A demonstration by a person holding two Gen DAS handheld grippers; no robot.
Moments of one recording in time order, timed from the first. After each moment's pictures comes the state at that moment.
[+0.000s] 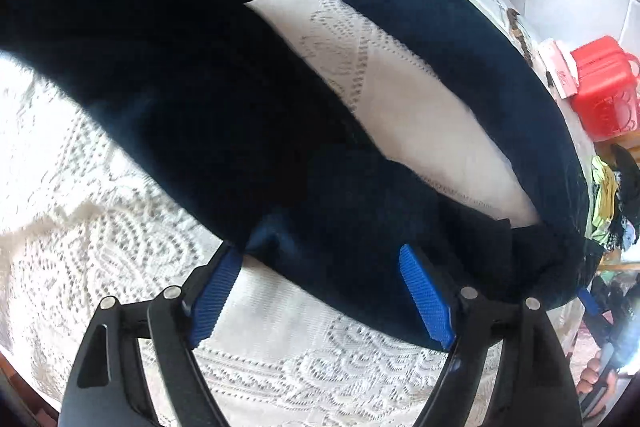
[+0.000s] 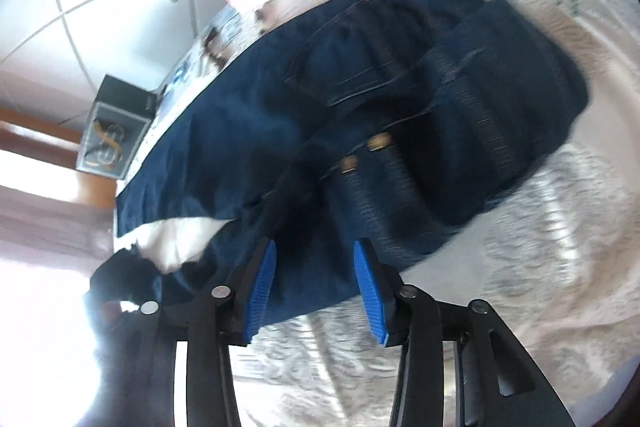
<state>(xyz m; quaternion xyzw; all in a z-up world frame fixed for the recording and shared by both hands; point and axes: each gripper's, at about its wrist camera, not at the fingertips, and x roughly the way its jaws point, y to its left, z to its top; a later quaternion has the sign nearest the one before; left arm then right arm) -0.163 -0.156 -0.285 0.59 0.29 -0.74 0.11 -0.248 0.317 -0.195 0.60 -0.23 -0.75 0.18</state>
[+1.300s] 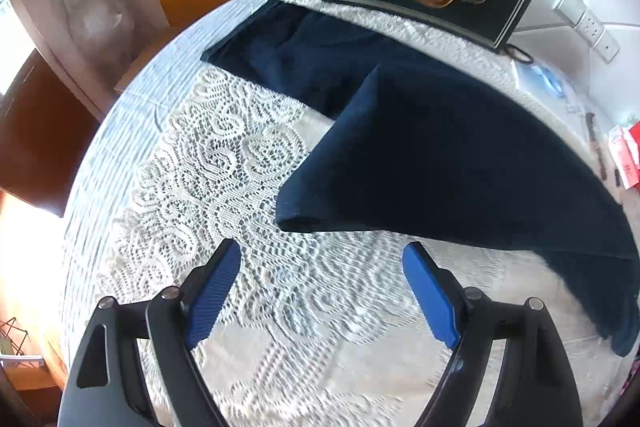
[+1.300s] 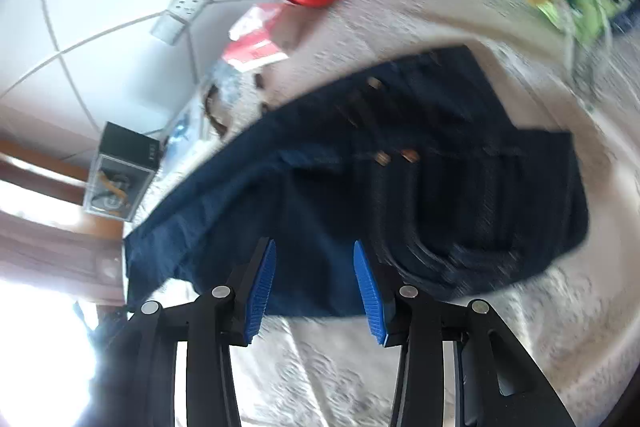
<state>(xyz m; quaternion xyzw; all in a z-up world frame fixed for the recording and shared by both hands) -0.203 -0.304 -0.246 0.53 0.20 -0.79 0.25 -0.320 0.361 -0.161 0.57 -0.24 -0.77 0.16</state>
